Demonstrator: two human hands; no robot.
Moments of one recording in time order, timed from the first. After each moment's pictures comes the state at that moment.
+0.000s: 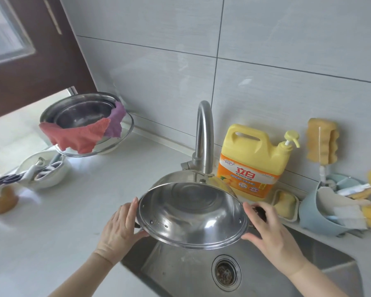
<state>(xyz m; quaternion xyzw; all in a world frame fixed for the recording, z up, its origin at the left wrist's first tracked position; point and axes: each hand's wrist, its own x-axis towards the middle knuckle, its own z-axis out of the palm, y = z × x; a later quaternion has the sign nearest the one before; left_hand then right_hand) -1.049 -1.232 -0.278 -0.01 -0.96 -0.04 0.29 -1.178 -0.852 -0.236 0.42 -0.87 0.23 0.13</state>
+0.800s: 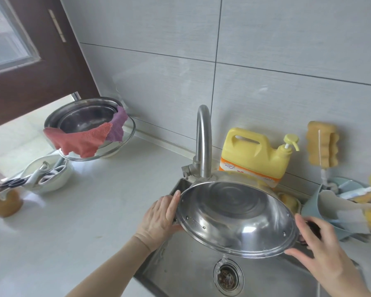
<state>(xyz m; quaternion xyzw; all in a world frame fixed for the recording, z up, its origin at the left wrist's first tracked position) -1.114 -1.169 -0.270 -0.12 -0.94 -0.04 0.31 -1.172 -0.777 -0.214 0.30 -0.91 0.26 0.13</state>
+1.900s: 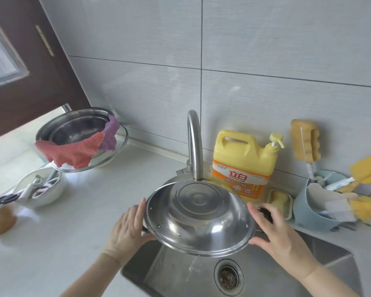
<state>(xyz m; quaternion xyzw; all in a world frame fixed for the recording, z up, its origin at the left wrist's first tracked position) -1.071 -1.221 -0.262 -0.04 -0.96 -0.01 0.28 -1.168 -0.830 -0.219 0.37 -0.90 0.20 0.11</state>
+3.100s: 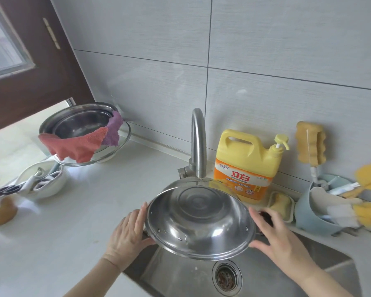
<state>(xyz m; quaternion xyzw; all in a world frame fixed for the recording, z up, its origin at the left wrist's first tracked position) -1.056 -1.214 -0.271 -0.03 -0.97 -0.02 0.24 -1.169 -0.829 -0.224 0.37 -0.90 0.20 0.07</state>
